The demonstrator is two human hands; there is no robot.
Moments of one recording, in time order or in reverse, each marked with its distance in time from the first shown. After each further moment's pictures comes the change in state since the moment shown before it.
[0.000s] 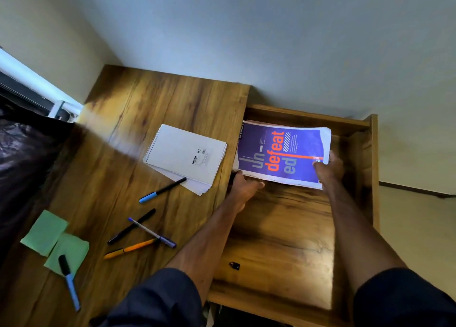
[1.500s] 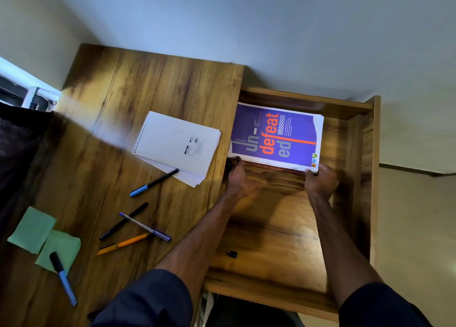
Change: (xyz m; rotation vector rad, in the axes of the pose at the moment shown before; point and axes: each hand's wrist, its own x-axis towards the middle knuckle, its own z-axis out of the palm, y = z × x) left_hand -0.008 0.001 -0.001 0.557 -0.029 0.181; right_hand -0.045 0.047 0.017 -0.265 0.250 0.000
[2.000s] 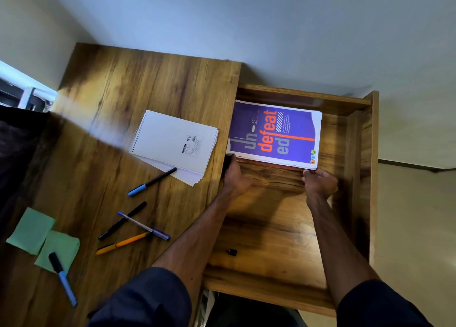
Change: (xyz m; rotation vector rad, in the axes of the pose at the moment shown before) left_hand 0.002 -0.007 -0.002 -0.143 0.026 -0.040; right_hand -0.004 0.008 0.009 0.389 0.042 0.342
